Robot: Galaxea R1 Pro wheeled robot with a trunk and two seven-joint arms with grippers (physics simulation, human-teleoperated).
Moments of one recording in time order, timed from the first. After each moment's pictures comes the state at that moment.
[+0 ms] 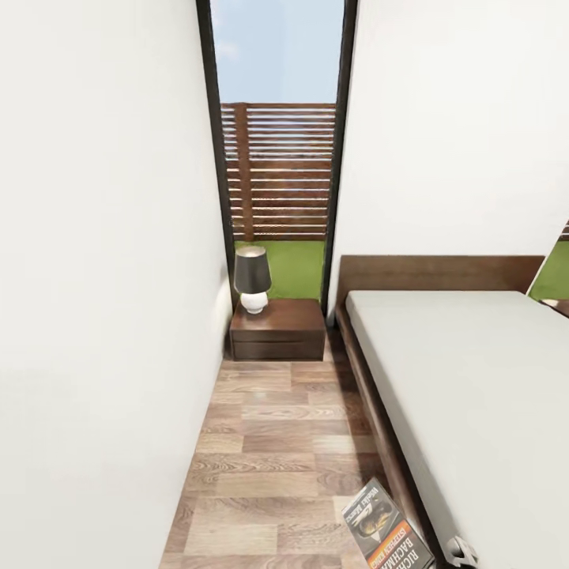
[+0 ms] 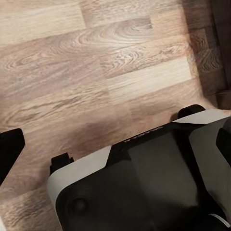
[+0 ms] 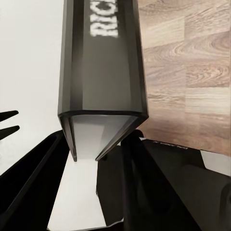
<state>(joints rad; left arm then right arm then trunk) -0.39 0.07 0.16 -0.02 -0.33 -0.11 -0.45 -0.46 -0.32 -0.60 -0.15 0.44 0.33 1.12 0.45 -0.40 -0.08</state>
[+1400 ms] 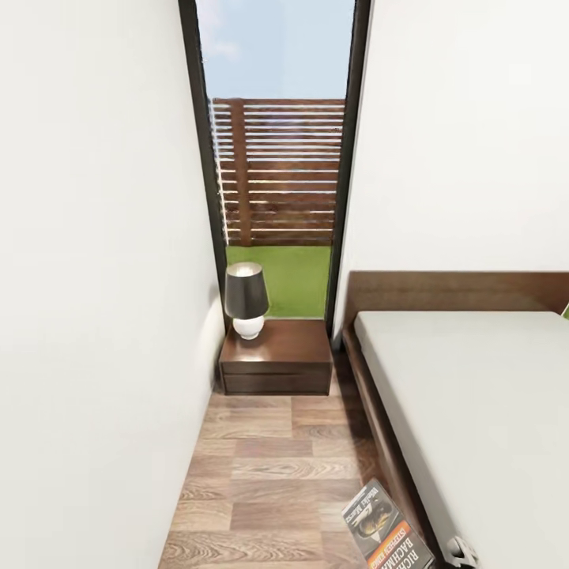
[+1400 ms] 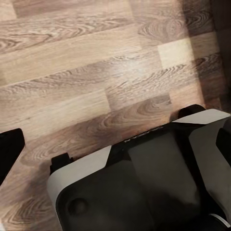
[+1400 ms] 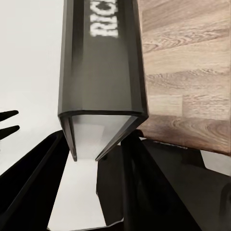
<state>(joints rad) -0.39 0.07 0.16 -0.02 -0.33 -0.11 -0.45 -0.46 -0.32 -0.60 -0.15 0.44 0.33 1.12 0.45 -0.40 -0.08</state>
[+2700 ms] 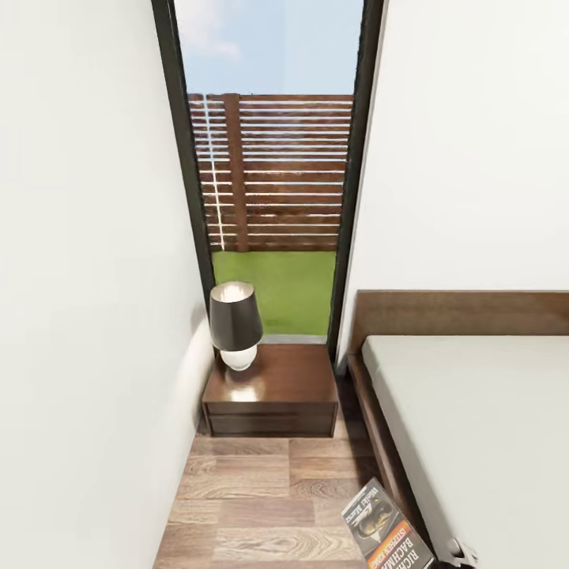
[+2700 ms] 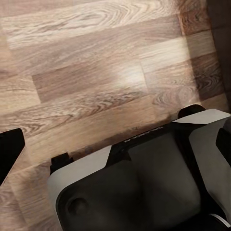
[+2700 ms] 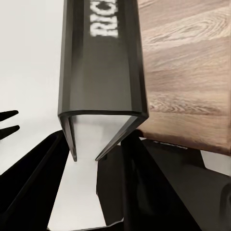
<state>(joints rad) -0.39 0.07 0.16 -0.02 -0.33 -0.11 -0.45 -0.46 -0.32 -0.60 -0.15 0.44 0.33 1.12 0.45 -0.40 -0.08</state>
